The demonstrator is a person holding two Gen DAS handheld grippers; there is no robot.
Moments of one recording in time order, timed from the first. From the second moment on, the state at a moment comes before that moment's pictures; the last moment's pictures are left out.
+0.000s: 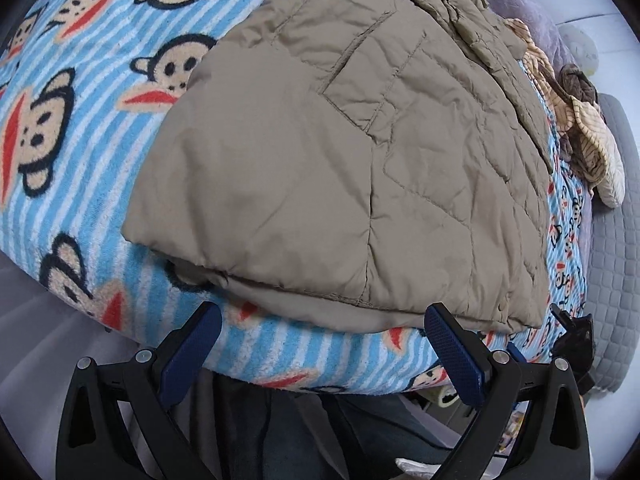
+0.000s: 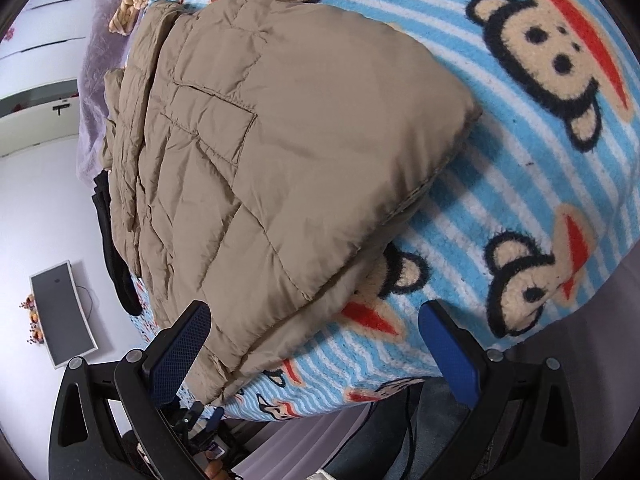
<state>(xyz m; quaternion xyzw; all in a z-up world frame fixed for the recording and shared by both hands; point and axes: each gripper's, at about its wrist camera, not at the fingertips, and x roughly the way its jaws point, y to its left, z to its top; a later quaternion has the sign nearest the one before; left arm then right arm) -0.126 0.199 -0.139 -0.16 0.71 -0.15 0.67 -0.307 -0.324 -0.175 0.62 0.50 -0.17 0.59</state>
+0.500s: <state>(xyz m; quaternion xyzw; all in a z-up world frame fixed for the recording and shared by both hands) -0.084 0.139 -0.152 -0.18 0.70 -0.17 0.67 -0.271 -0.325 -0.182 0.64 0.47 -0.13 0.60</state>
